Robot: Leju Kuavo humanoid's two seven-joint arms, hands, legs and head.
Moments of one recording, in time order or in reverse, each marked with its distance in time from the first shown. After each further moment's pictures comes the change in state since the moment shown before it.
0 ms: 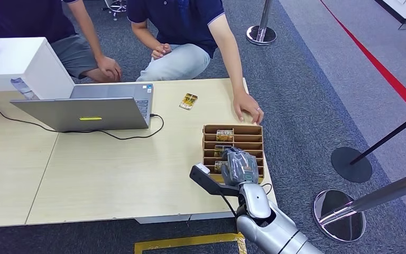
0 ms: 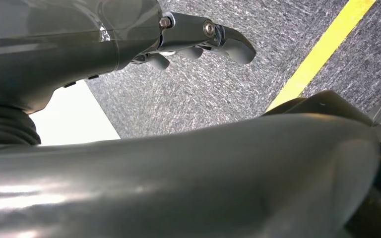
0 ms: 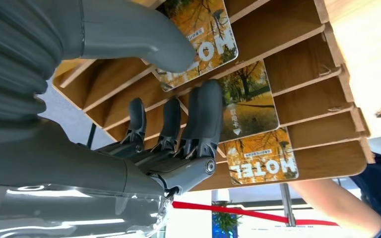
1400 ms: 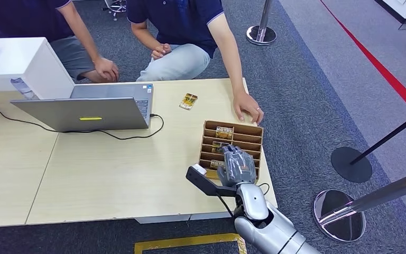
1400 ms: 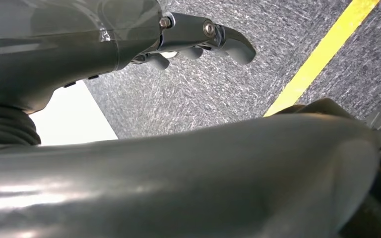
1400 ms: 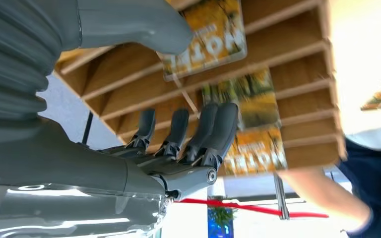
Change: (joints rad) left arm 0.000 0.000 0.000 0.000 0.000 0.000 0.000; right arm 0.000 0.000 0.000 0.005 0.000 -0.001 -0.002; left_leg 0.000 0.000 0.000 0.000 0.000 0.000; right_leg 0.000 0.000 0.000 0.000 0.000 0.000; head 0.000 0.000
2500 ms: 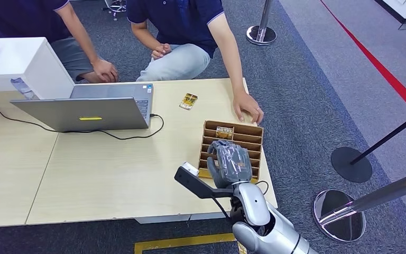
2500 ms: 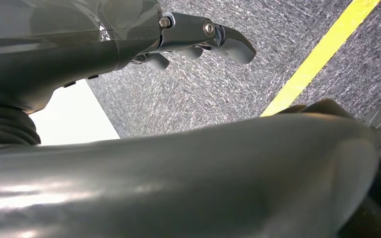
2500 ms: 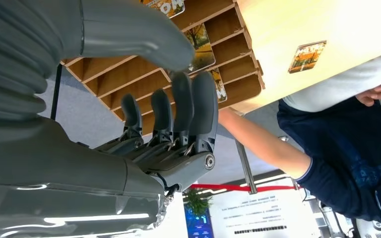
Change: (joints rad) left arm 0.000 0.000 -0.001 0.000 0.000 0.000 0.000; right arm 0.000 0.001 0.000 0.004 0.000 -0.002 0.000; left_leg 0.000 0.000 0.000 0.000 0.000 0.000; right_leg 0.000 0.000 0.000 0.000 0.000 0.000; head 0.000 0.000
